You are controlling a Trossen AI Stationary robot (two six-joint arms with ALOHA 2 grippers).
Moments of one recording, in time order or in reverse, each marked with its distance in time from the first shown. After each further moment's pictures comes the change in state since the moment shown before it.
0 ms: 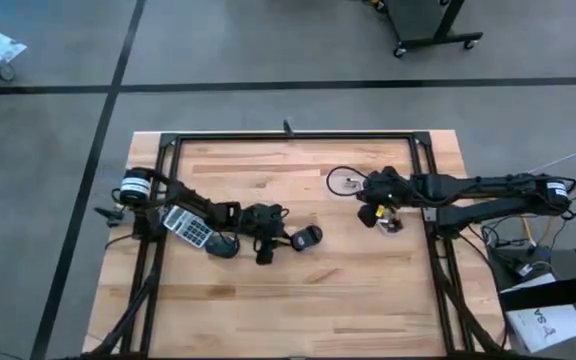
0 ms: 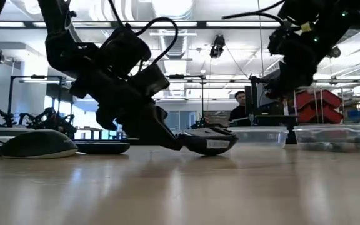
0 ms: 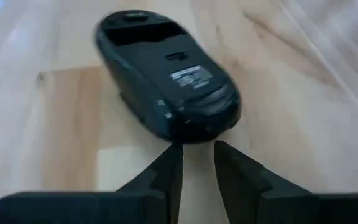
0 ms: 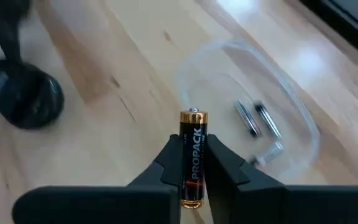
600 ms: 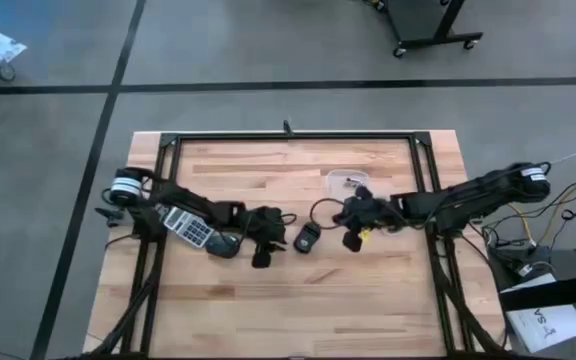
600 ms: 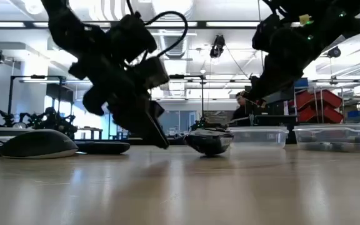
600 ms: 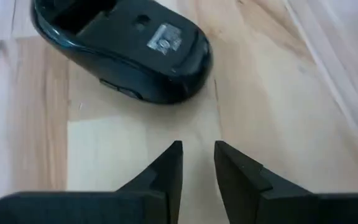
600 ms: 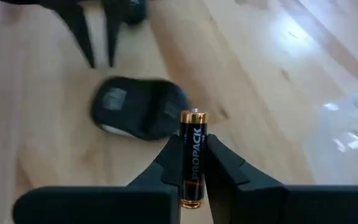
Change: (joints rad) left arm -0.010 -0.118 0.076 -0.362 0.009 -0.004; right arm 0.237 0.266 -0.005 0.410 -0.002 -0.010
